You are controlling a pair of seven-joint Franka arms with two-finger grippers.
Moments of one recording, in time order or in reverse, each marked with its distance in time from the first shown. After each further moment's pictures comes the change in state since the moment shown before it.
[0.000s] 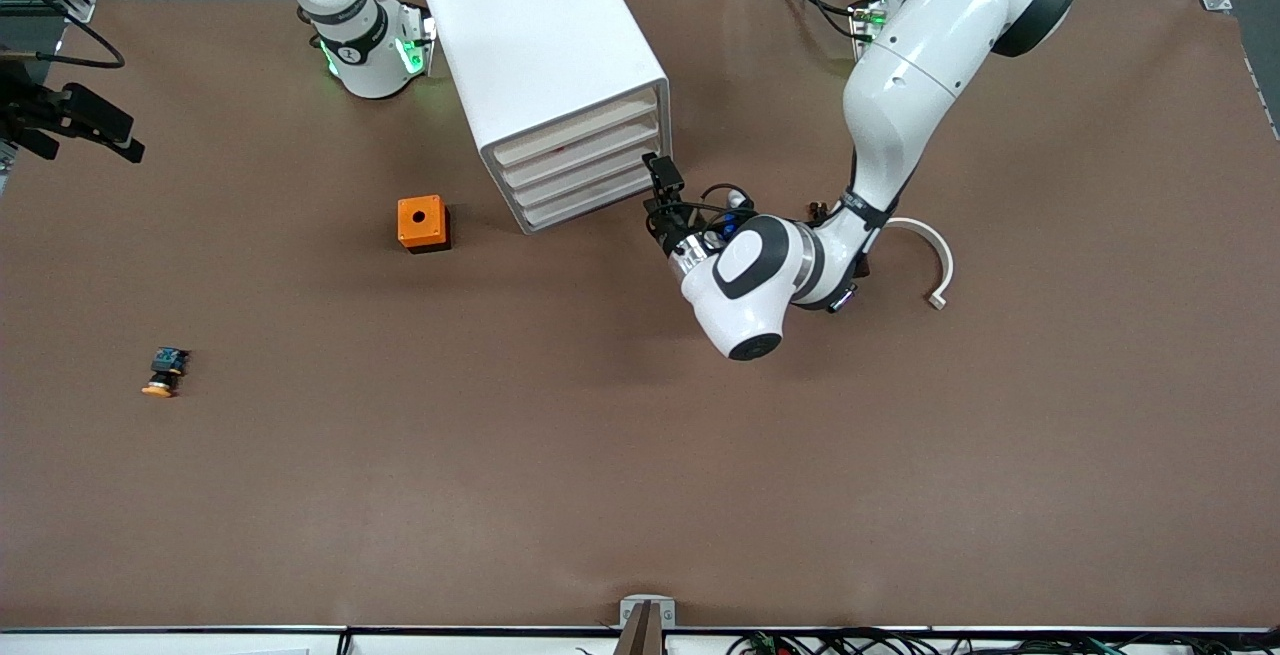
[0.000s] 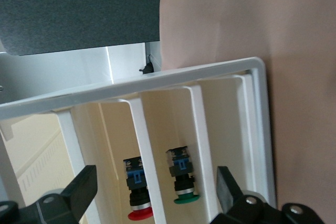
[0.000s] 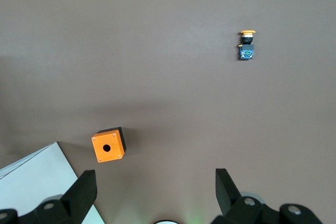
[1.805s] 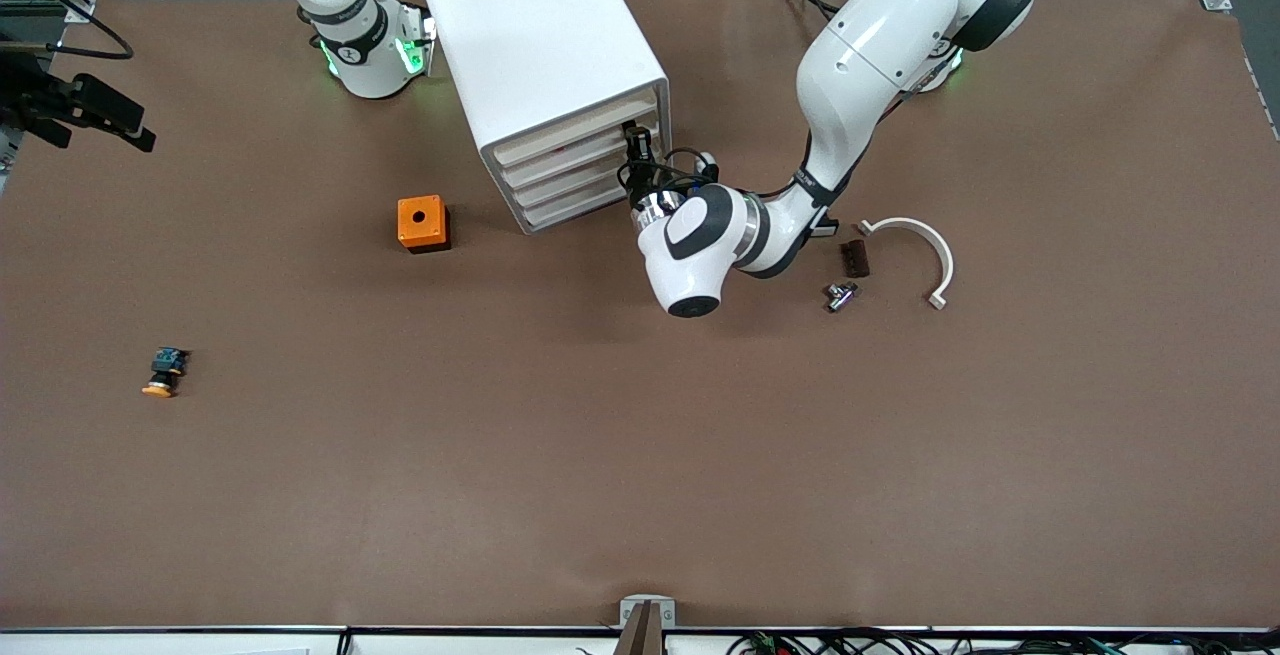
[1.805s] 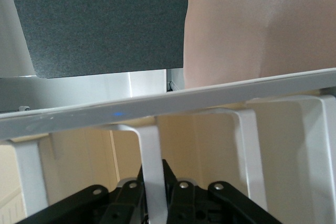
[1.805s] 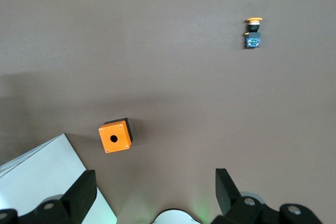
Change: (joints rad) left arm -0.109 0.010 -0.001 -0.050 -0.022 -0.040 -0.021; right arm 0.001 -0.004 0.013 0.011 0.022 -0.050 0.032
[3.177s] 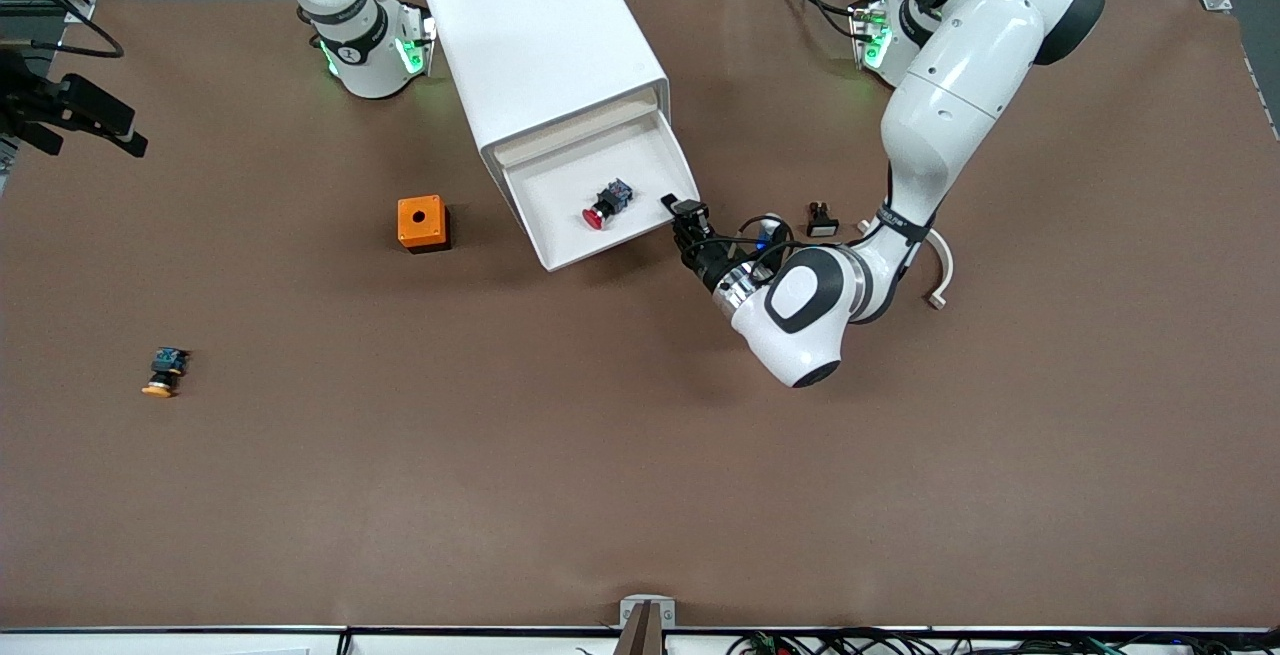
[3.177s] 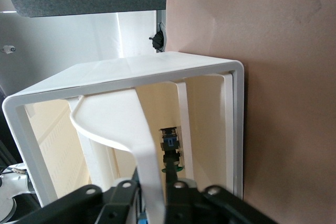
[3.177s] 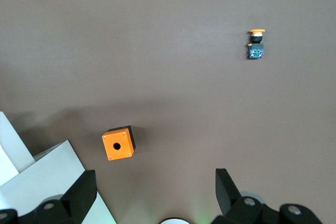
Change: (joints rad) left arm 0.225 0.000 0.012 0.008 -0.035 0.053 0.029; right arm 0.000 0.038 -0.005 0.026 0.008 0.023 -0.018
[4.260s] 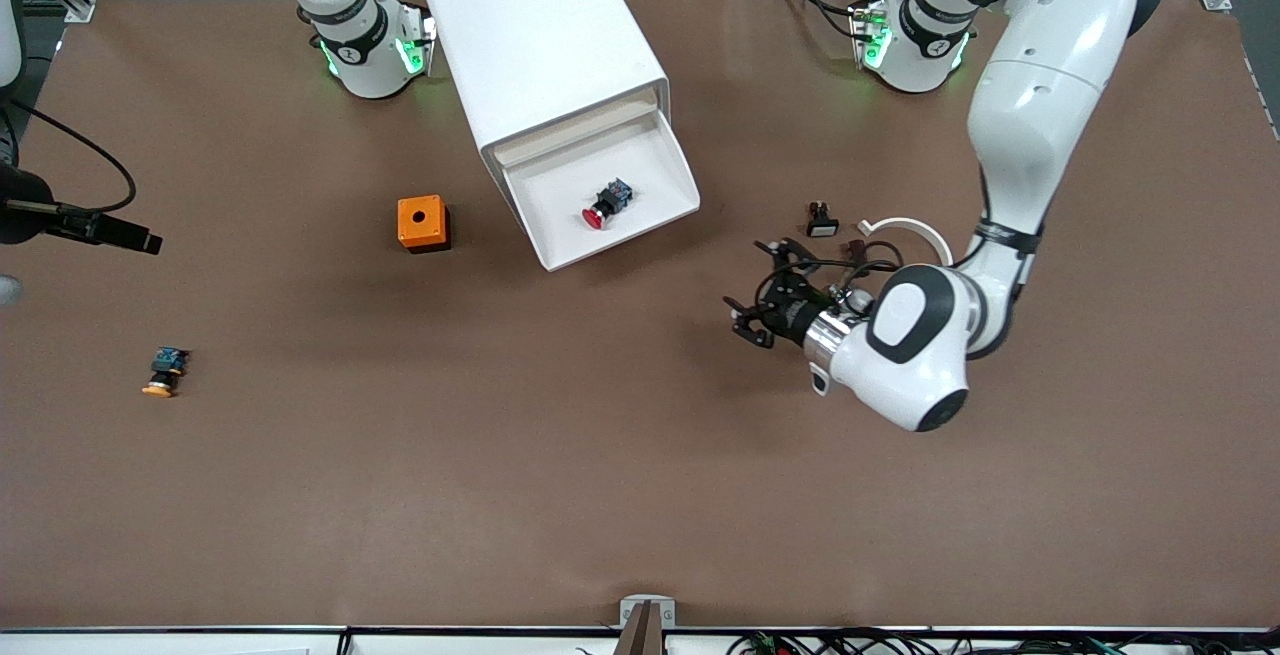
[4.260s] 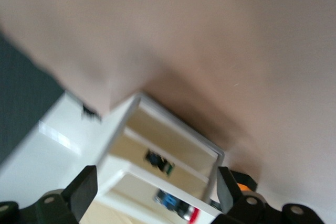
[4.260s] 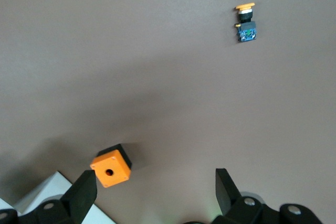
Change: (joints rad) left arm 0.182 -0.089 -0.002 0.112 0.311 0.042 0.939; right arm -0.054 0.259 0.004 0.101 0.011 0.031 0.187
